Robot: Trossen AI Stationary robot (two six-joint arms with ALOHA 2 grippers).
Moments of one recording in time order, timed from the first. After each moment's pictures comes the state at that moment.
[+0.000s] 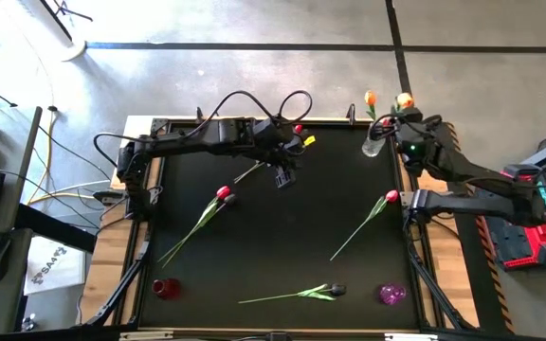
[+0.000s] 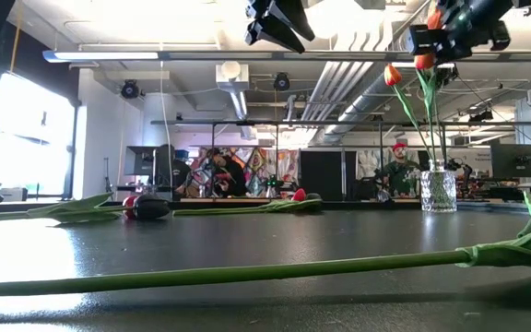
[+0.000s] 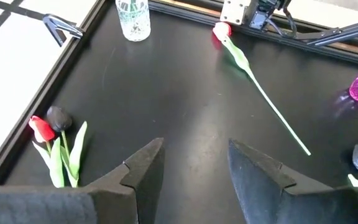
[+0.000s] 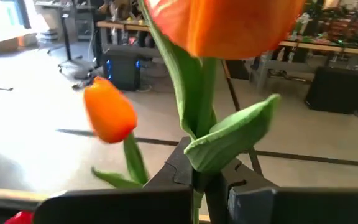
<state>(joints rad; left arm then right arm) 0.13 1.88 1.96 -0.87 -0.09 -0.13 -0.42 0.73 0.73 -0.30 1.06 0.18</state>
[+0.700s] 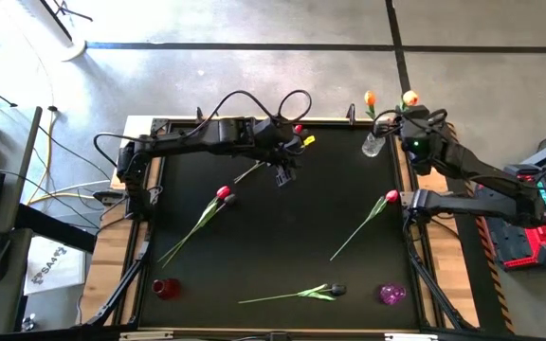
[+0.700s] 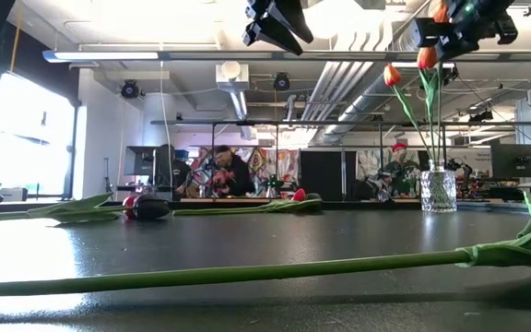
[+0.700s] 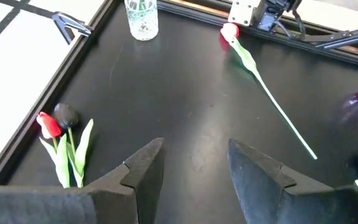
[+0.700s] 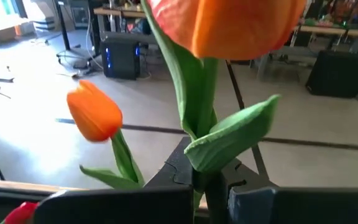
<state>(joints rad) 0.13 1.88 1.96 -0.87 -0.11 -0.15 -0.43 0.73 0.83 -0.53 1.03 0.32</state>
